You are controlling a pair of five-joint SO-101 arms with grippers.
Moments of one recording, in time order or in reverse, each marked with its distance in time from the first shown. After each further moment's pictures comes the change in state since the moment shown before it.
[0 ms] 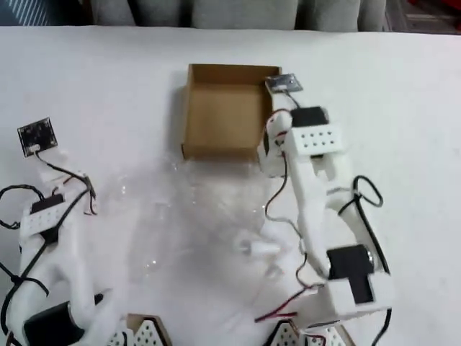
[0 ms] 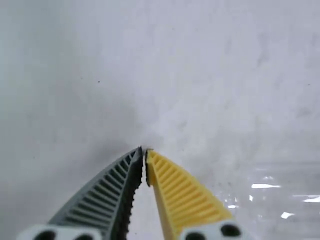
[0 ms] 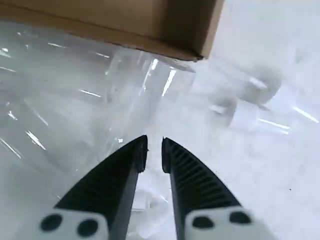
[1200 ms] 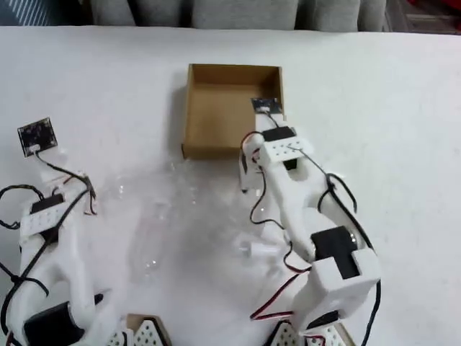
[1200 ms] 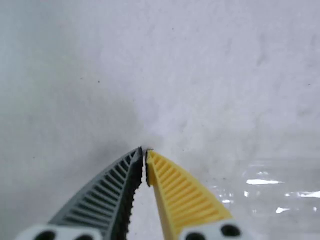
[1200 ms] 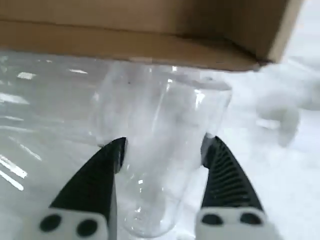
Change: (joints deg) left arm 0.0 0.0 0.0 0.0 0.0; right arm -3.0 9.6 6.7 -10.4 -10.7
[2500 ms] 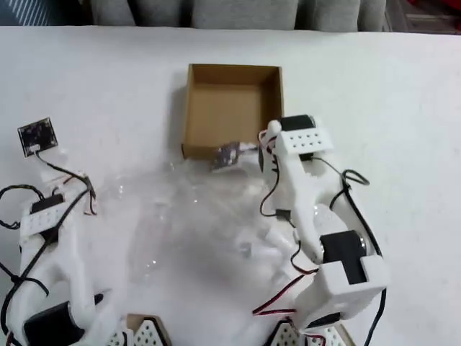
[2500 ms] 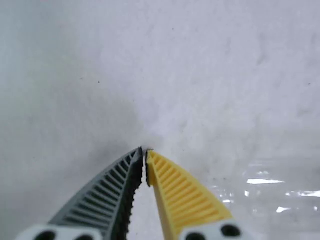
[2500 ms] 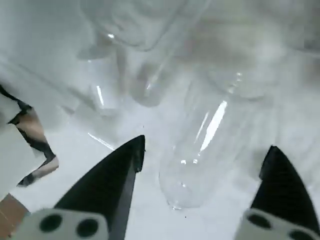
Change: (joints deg) left arm 0.0 0.0 0.0 0.0 -0.1; right arm 3.3 -1.8 -6.6 23.1 82.5
